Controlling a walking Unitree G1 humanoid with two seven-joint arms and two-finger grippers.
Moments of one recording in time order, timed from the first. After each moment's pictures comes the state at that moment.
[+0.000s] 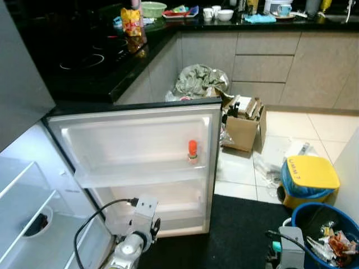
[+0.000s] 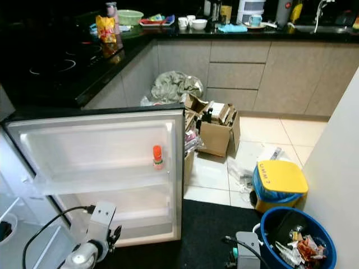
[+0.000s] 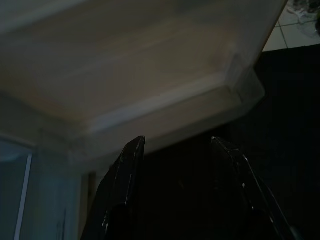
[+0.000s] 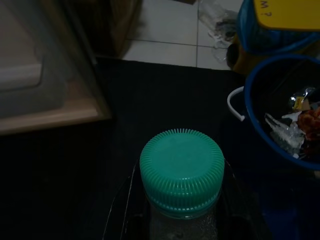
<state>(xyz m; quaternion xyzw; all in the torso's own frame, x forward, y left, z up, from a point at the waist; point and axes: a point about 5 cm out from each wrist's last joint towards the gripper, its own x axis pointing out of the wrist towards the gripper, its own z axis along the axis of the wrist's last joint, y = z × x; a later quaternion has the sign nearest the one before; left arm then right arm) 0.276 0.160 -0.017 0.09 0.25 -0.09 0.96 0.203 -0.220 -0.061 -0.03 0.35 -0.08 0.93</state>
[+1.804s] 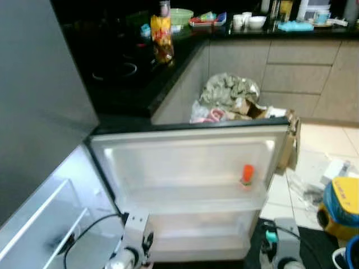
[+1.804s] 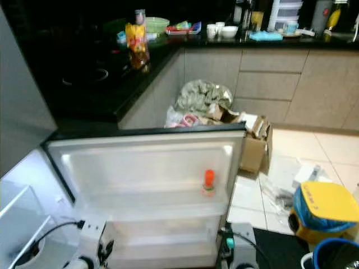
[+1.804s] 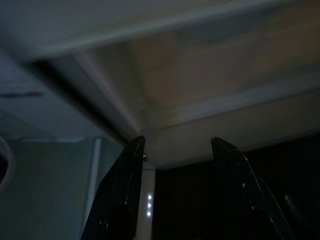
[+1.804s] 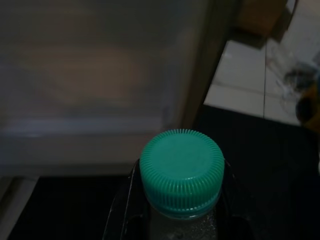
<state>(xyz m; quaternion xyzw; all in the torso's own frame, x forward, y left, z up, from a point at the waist) 0.240 0.182 -0.041 0.06 0.29 -0.07 0.95 0.218 -0.212 -0.054 -0.03 0.34 -0.01 0.94</state>
